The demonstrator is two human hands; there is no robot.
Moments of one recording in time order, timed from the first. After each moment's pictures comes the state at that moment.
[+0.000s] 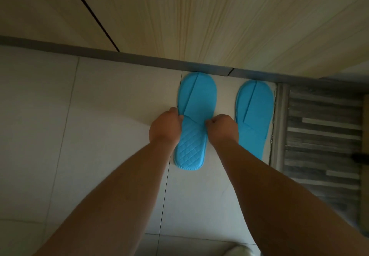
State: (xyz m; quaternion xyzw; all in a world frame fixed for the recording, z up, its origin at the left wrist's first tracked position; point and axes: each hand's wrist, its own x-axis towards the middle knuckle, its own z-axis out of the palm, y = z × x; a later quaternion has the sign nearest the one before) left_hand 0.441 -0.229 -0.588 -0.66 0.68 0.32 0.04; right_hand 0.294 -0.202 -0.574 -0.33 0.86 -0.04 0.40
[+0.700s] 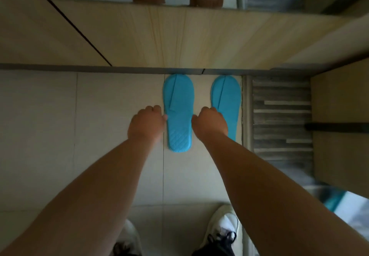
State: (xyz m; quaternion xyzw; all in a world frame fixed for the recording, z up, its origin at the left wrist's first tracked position) left_hand 0.462 -0.225 -0.472 -0.58 0.76 0.25 0.17; right_hand 0.302 -0.184 -0.460 -0.42 0.84 0.08 0.33
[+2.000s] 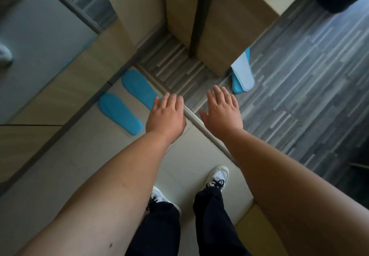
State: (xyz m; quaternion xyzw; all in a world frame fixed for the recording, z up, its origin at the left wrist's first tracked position) left_hand 0.304 -0.002 -0.180 -0.12 0.96 0.08 0.23; right_hand 0.223 0.145 -0.192 -0.27 0.94 0.02 0.22
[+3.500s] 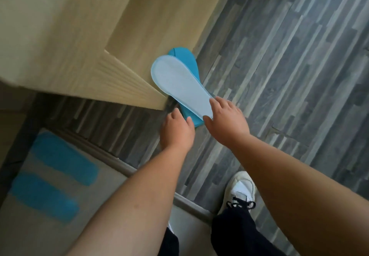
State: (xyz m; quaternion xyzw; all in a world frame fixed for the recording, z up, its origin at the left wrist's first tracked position) left_hand -0.009 0.197 -0.426 -0.32 0.88 0.24 0.26; right_hand -0.059 0.321 -0.422 -0.14 0.94 -0.10 0.30
